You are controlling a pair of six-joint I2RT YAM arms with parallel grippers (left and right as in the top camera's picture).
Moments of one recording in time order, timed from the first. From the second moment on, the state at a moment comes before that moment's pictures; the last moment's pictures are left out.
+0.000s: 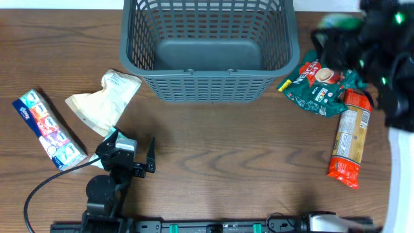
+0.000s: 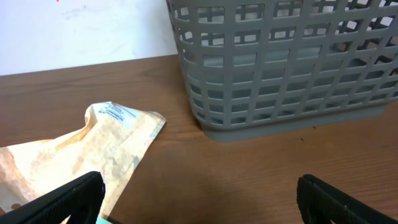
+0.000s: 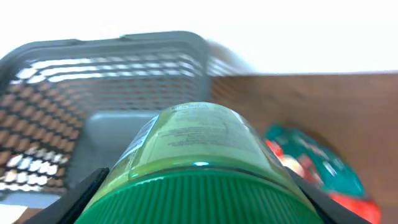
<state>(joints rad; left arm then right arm) -0.14 0.08 0.06 -0.19 0.07 0.06 0.05 1.45 1.96 -1.09 -0.15 0.11</state>
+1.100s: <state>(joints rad) -0.14 0.08 0.06 -0.19 0.07 0.06 0.30 2.23 2.24 -1.28 0.00 -0.17</state>
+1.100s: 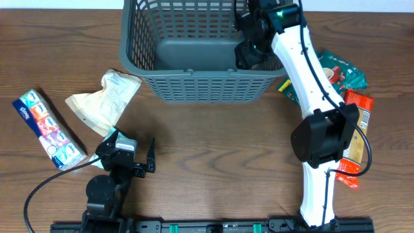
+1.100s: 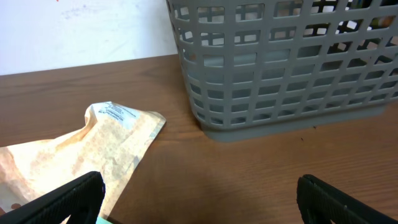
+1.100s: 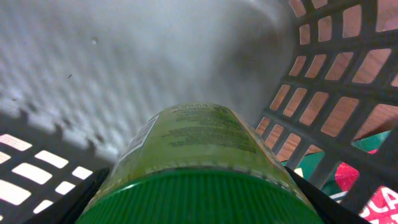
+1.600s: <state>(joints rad) -0.14 0.08 0.06 -0.19 0.07 0.06 0.30 2.31 2.24 -1.29 0.01 -0.17</state>
